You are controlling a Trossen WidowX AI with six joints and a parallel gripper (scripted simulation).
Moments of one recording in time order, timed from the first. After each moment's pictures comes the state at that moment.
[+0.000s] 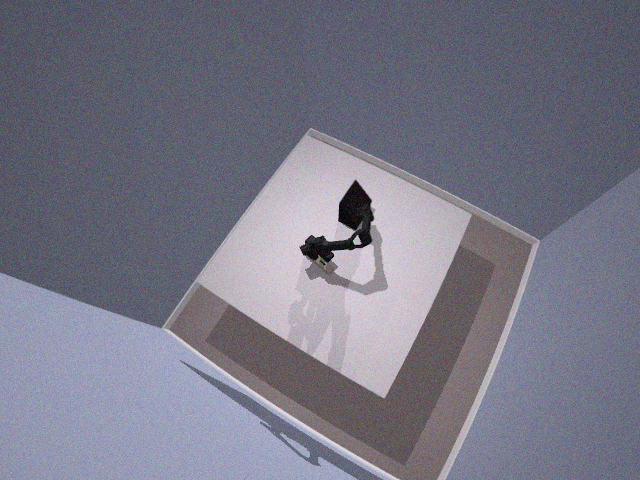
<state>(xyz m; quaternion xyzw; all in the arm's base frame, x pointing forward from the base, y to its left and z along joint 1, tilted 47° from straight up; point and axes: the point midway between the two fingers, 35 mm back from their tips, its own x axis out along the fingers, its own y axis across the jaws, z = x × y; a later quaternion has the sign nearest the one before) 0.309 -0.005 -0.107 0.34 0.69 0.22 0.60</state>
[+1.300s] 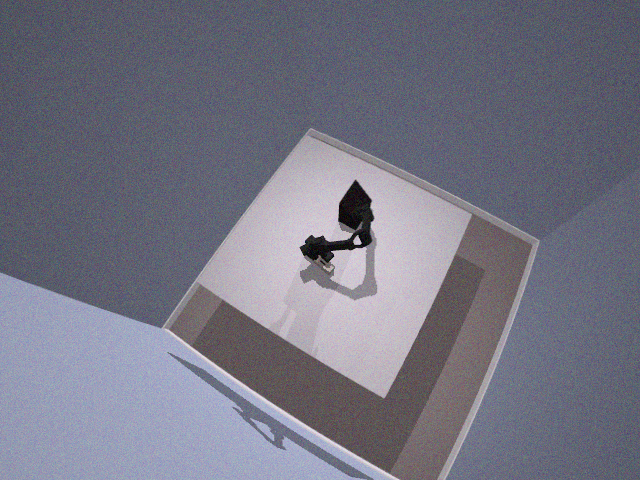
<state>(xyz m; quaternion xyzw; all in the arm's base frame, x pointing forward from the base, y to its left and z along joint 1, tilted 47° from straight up) 0.310 -0.006 -0.106 0.34 0.69 0.22 0.60</state>
